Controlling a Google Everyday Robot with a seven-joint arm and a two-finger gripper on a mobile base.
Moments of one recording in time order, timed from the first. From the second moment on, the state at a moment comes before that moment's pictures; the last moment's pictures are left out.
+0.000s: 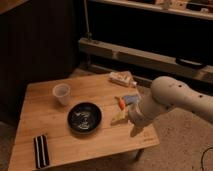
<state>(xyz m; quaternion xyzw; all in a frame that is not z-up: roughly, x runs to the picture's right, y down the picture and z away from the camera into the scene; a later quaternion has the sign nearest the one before) 0.061 0.134 0.626 -0.39 0.10 0.78 0.49</state>
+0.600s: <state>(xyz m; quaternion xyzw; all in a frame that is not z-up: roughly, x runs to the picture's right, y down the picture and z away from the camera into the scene) -0.009 0.035 0.735 -0.34 0.03 0.78 0.53</state>
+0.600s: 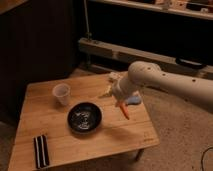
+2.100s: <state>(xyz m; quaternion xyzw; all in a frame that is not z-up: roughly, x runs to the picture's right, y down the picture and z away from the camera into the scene) -0.004 0.075 0.815 -0.39 0.02 0.76 0.52</state>
